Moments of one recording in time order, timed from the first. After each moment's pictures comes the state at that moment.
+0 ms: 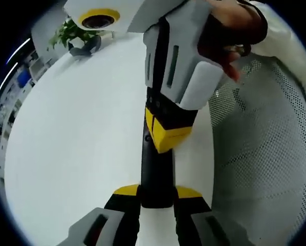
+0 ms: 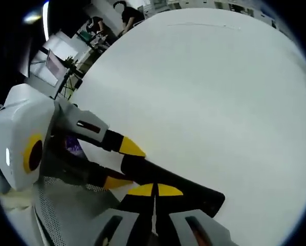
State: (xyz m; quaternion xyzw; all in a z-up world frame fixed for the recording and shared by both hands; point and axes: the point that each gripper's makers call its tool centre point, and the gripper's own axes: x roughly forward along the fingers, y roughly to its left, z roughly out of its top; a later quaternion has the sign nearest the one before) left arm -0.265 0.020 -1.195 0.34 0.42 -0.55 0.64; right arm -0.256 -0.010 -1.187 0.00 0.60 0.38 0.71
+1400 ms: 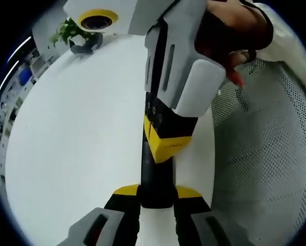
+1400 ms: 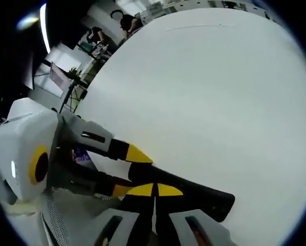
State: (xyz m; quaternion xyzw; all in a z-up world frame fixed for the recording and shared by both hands) left arm -0.264 0.020 -1.196 0.34 0.43 -0.53 0.64; right arm -0.259 0.003 -1.183 0.05 0.59 0.39 0.71
